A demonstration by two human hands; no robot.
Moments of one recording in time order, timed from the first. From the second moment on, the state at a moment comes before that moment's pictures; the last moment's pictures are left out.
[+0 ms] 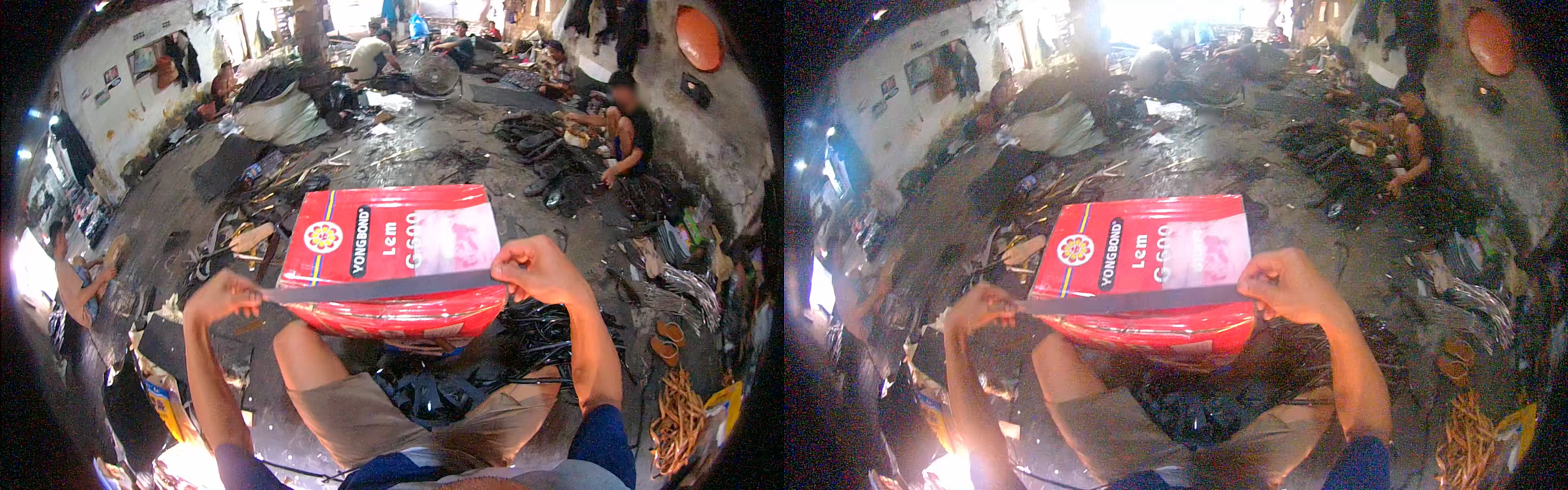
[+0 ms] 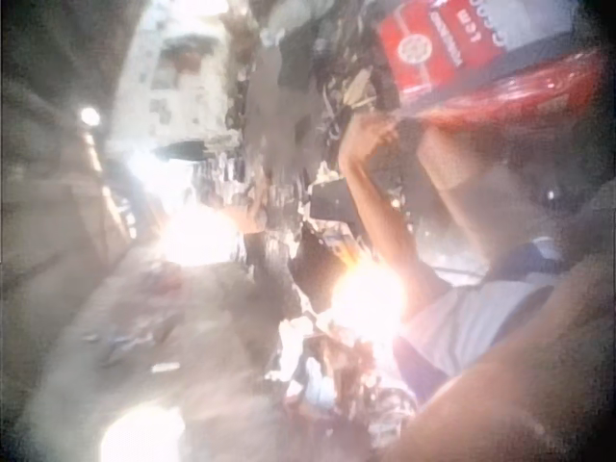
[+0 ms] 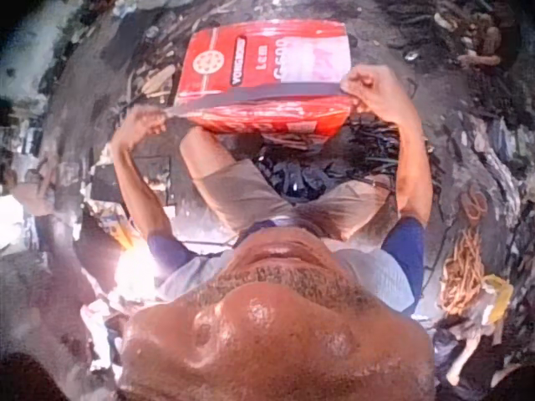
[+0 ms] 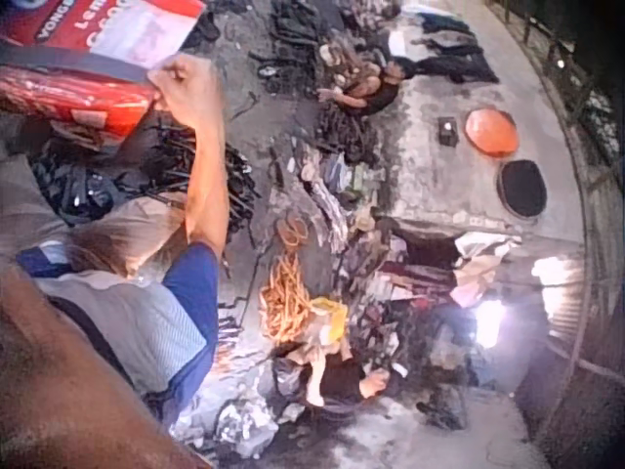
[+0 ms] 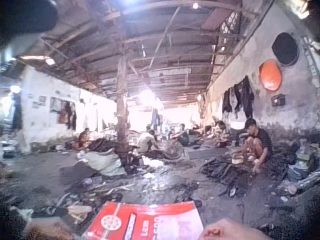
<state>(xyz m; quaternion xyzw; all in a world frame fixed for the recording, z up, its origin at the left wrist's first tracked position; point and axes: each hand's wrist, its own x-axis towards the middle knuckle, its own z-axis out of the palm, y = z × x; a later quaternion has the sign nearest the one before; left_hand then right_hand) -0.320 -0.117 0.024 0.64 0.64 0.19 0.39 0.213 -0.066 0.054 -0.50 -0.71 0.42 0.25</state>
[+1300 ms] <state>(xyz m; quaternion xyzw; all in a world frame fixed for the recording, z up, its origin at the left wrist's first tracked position) -0.023 -0.034 -0.013 0.81 0.36 0.43 0.17 0.177 -0.061 0.037 -0.48 -0.81 0.05 0.34</state>
